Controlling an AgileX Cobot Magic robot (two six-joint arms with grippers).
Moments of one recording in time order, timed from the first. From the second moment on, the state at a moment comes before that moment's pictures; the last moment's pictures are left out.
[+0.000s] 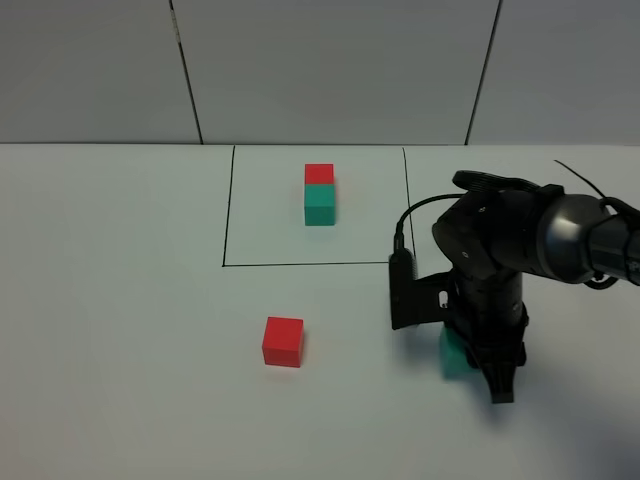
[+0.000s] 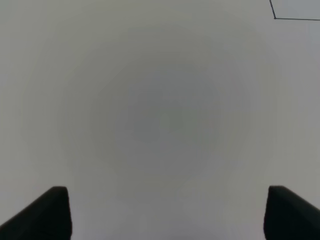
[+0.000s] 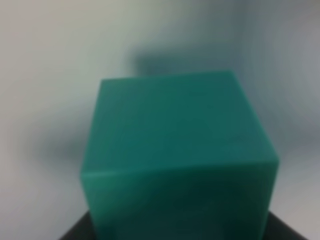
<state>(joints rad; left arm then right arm) 0.01 0.01 -0.46 -0.02 1.07 -0.02 0.51 2.01 -1.28 -0.31 0.98 -0.82</state>
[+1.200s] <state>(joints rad) 0.01 0.01 -0.46 -0.02 1.07 -0.02 0.67 2.25 -1.65 -0.25 1.13 -0.70</state>
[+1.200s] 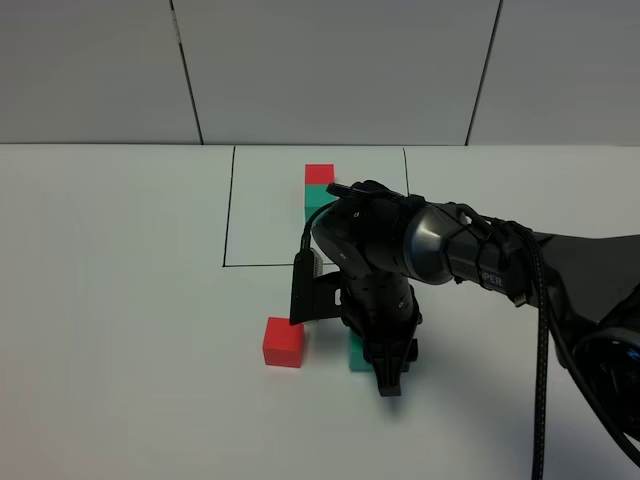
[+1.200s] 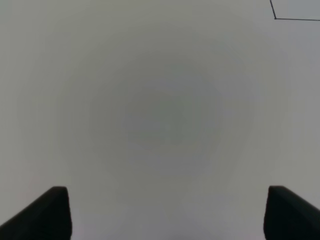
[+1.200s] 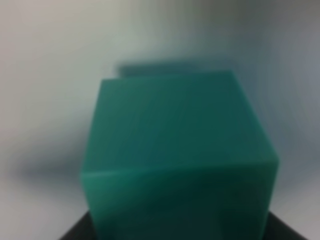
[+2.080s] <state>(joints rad) 0.01 0.01 -0.46 -0.02 1.07 -0.02 0.72 2.33 -1.76 -0.24 1.19 -0.60</state>
